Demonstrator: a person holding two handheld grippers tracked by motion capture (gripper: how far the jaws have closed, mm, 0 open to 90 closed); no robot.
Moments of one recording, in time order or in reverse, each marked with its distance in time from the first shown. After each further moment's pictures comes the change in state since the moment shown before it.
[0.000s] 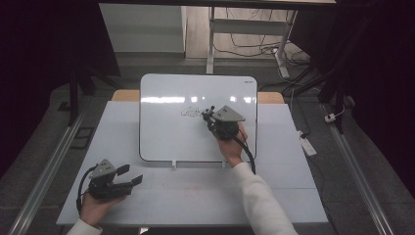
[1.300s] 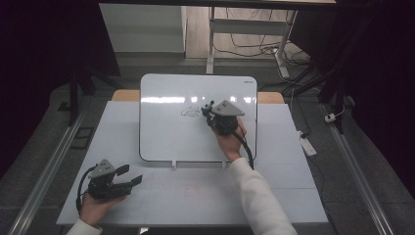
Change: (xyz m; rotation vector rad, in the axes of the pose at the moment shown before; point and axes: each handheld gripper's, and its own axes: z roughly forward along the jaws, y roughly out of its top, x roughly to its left) left arm 0.001 0.000 -0.001 -0.005 -0.004 -0.002; right arm -0.007 0.012 0.010 0.000 -0.010 -0.001
